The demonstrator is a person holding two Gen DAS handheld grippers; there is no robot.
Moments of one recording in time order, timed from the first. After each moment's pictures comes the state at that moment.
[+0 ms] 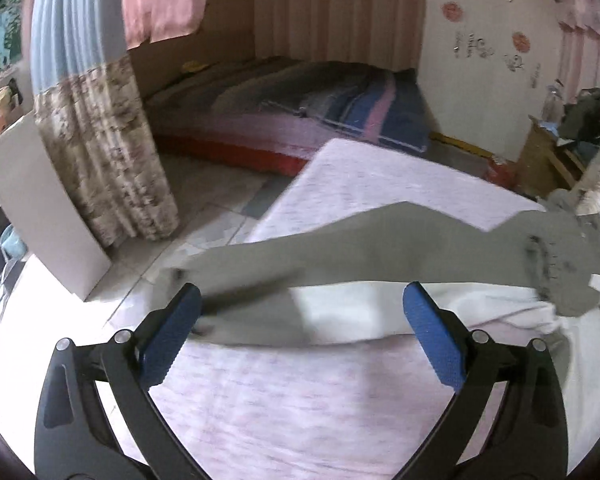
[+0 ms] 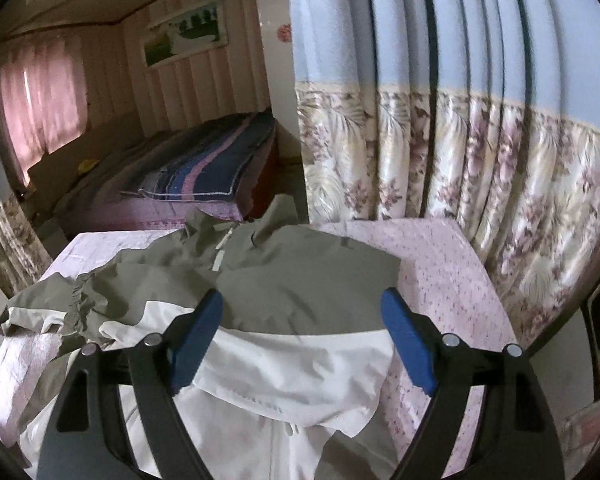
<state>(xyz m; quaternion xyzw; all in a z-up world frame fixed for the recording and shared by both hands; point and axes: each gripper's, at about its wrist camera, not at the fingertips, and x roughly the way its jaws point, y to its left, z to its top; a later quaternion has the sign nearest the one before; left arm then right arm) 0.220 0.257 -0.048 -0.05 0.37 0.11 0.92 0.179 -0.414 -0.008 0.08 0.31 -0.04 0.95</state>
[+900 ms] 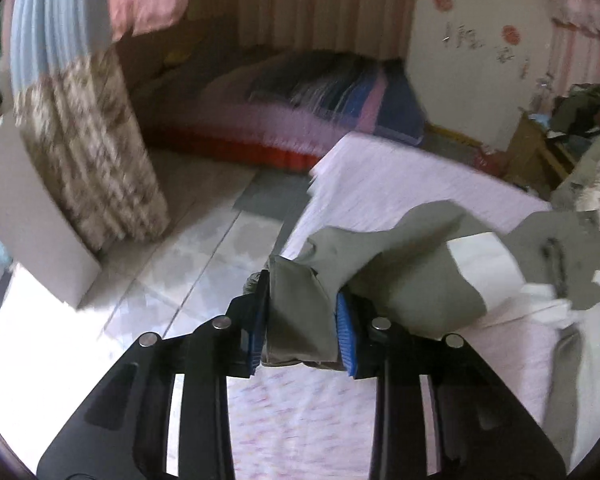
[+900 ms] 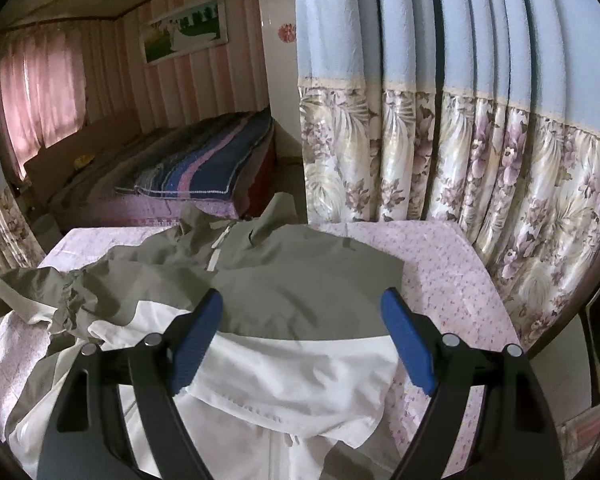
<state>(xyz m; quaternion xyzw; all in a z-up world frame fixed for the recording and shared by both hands) 0.243 0.303 -0.038 -0.04 0.38 0.06 0.92 0.188 -0.408 -0.012 0.06 0.30 -0.04 0.95</state>
